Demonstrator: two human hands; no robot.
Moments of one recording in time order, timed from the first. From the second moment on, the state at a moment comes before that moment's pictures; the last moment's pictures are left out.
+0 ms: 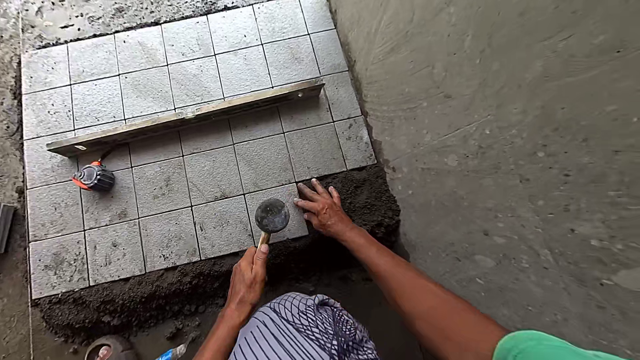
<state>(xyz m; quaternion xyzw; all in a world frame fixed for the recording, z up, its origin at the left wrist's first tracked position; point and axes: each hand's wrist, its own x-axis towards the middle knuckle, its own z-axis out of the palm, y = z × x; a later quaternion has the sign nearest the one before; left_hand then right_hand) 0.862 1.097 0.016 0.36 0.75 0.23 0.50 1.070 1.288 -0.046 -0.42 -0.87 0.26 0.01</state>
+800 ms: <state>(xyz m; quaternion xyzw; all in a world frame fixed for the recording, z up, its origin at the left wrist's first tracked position) 0.724 1.080 0.008 0.49 0.84 0.04 0.22 1.036 1.188 0.005 -0.70 -0.18 0.67 0.17</state>
